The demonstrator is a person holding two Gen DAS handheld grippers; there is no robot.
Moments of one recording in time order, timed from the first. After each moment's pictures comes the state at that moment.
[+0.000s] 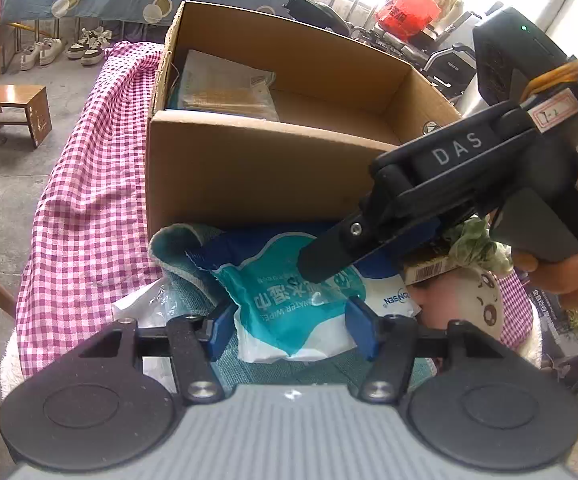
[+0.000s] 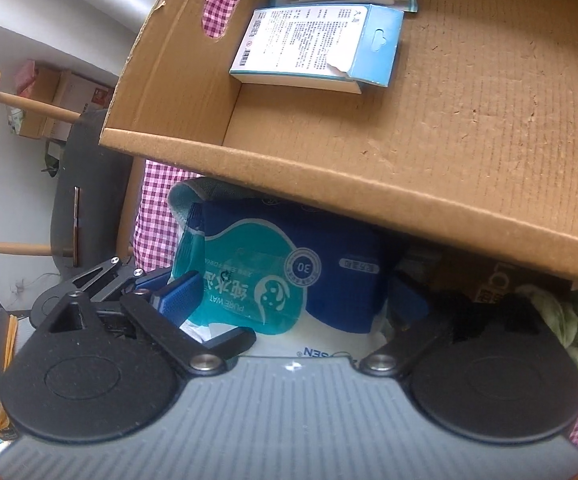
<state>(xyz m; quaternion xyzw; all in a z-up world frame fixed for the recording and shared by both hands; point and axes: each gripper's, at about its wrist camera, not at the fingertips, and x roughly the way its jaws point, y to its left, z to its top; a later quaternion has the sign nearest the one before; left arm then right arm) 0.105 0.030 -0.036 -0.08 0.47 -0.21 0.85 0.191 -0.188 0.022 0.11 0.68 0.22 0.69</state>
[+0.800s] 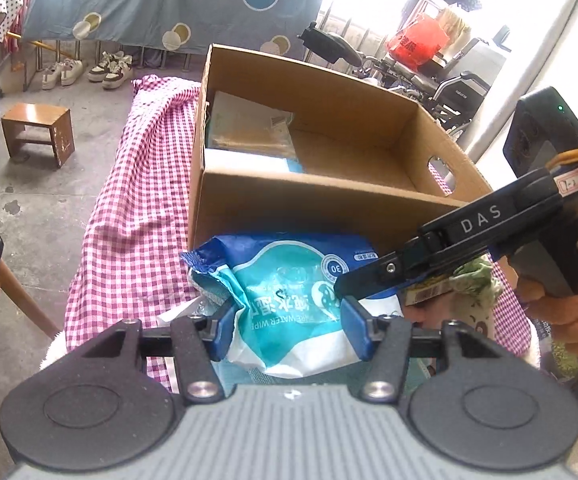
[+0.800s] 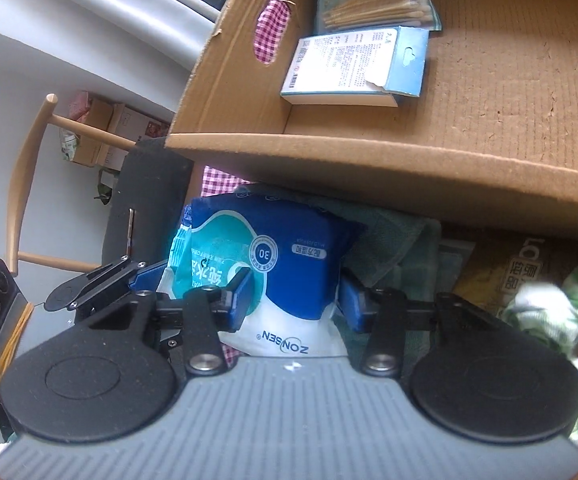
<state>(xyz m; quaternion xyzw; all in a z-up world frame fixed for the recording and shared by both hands) 0.088 0.056 -0.006 -0.09 0.44 -0.19 0.87 0.161 -0.207 0.041 0.18 0.62 0.28 0.71</state>
